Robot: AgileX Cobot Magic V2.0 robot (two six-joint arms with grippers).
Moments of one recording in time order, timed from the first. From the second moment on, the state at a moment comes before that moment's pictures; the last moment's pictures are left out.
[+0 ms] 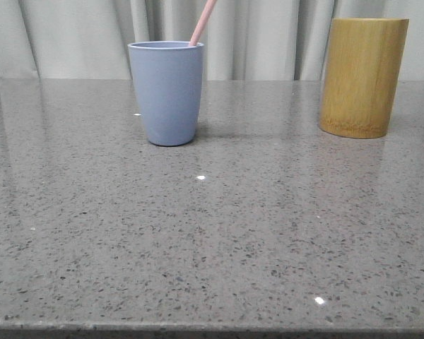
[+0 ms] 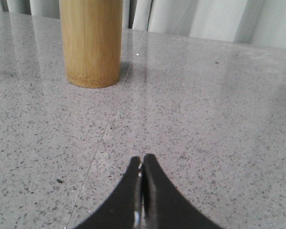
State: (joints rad) left arm -0.01 0.00 0.00 0.07 0.11 0.04; right arm 0.08 -0.01 -0.01 -0.06 0.24 0.03
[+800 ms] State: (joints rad) left arm -0.01 0.00 0.00 0.07 0.11 0.04; right arm 0.08 -0.01 0.03 -0.03 0.18 0.03
